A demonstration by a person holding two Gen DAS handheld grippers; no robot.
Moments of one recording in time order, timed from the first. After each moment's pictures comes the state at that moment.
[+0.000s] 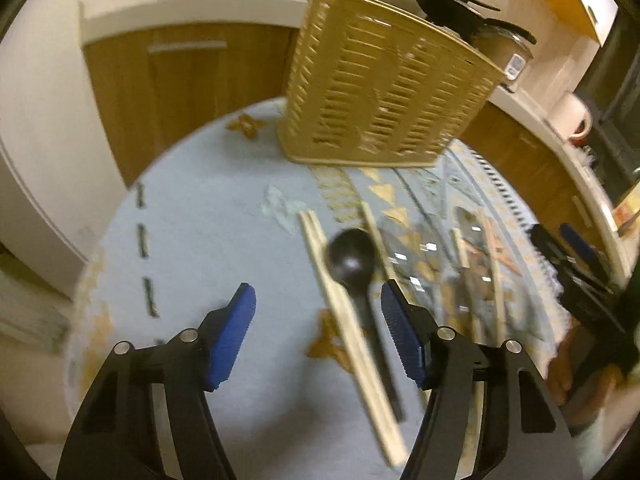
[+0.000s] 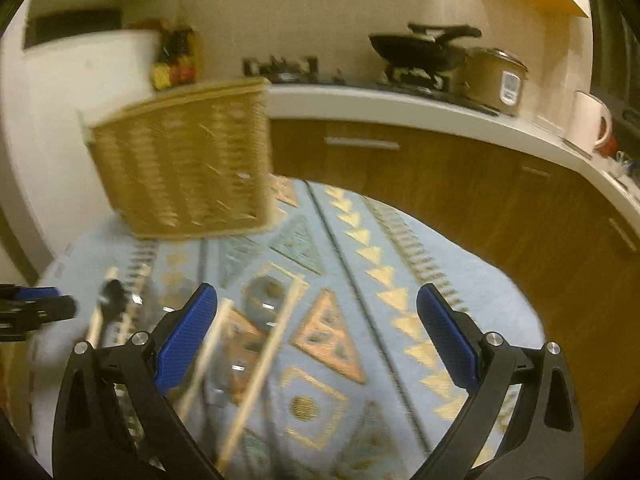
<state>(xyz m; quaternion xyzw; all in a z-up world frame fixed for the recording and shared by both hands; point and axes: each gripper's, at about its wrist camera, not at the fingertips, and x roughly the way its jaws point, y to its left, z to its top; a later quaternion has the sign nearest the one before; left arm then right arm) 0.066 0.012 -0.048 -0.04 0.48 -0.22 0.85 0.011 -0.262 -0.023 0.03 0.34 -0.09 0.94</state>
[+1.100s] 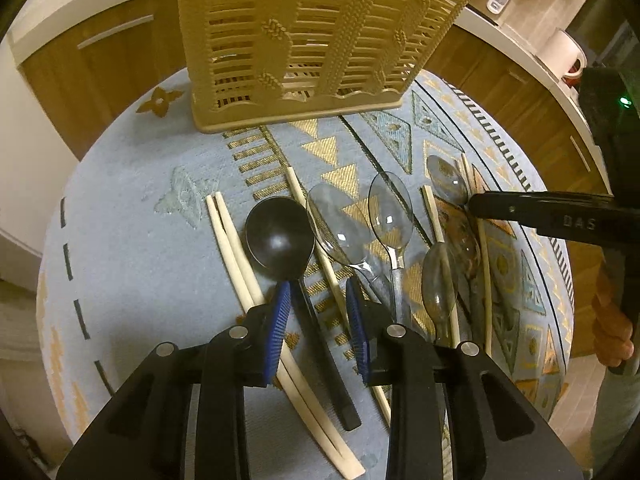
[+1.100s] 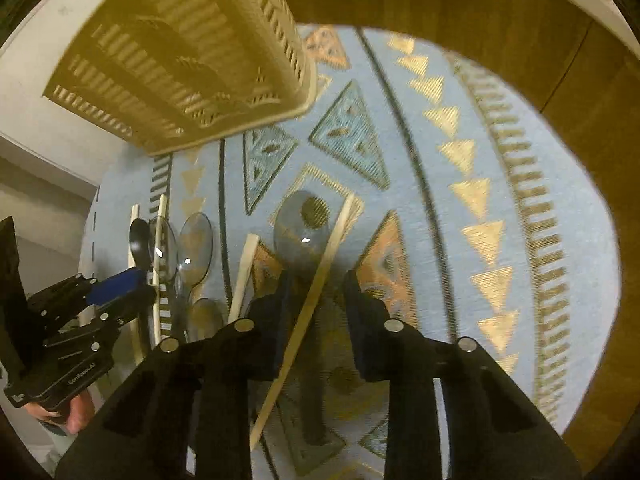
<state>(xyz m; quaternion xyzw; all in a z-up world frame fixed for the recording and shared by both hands) 0.086 -0.058 -0.063 0.04 0.55 -0.24 0.80 0.093 -0.277 -0.061 0.14 0.61 0.06 0.78</state>
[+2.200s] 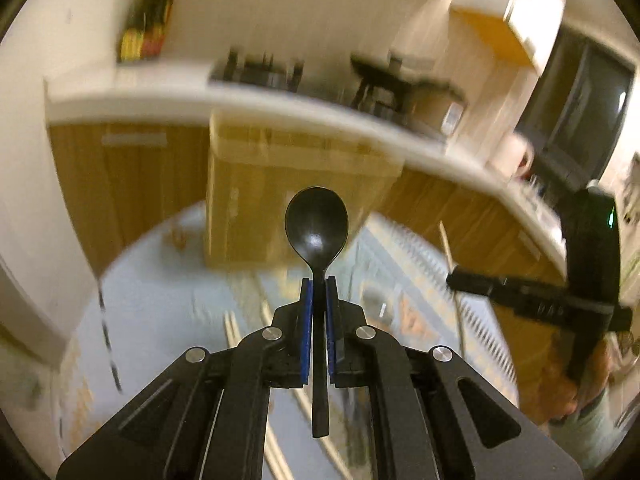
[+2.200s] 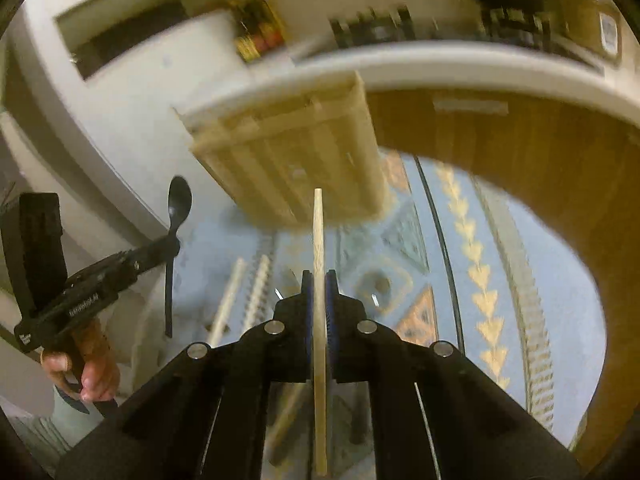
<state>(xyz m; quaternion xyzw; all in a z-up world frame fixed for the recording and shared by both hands) 0.053 -0.009 0.042 -0.08 0.33 -0.29 0.89 0.036 -0.277 0.043 0.12 0.40 0.15 0.90</state>
